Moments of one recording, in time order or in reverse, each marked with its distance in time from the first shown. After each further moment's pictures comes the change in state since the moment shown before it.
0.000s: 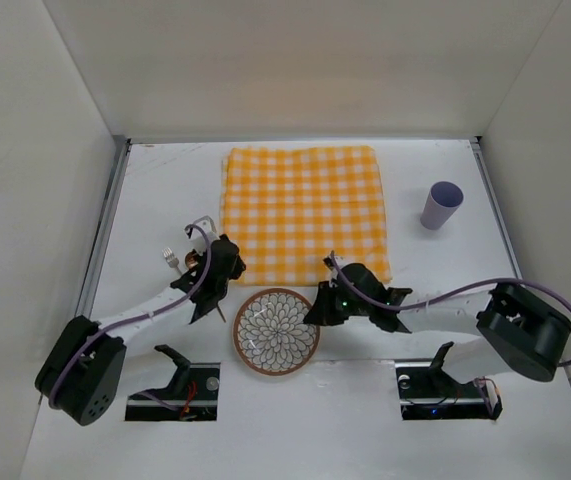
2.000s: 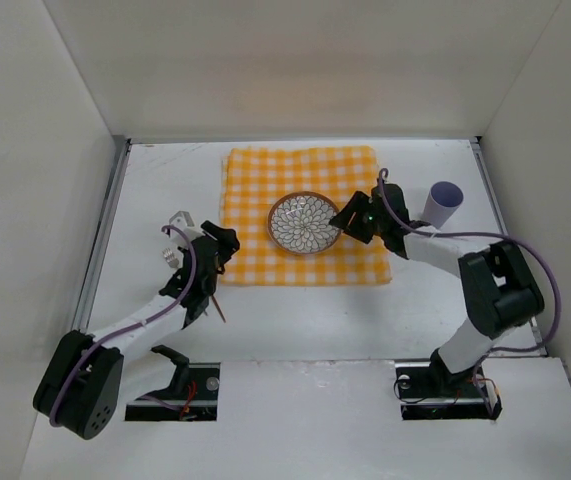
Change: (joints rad) left arm 0.115 -0.091 -0.065 0.304 0.059 -0.087; right arm -0.545 0.281 0.442 -0.100 0.032 0.056
